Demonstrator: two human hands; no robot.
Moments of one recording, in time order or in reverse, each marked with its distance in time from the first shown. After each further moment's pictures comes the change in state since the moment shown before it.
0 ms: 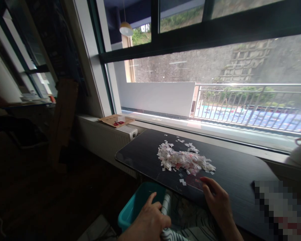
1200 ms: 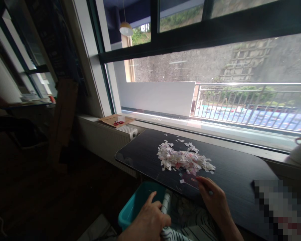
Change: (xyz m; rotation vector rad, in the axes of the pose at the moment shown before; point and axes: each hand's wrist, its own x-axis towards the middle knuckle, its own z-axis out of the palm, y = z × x) left_hand 0.005 -0.005 -0.001 -0.072 -0.105 0.007; right_hand 0.001 0.000 0.004 0.010 -0.092 -0.145
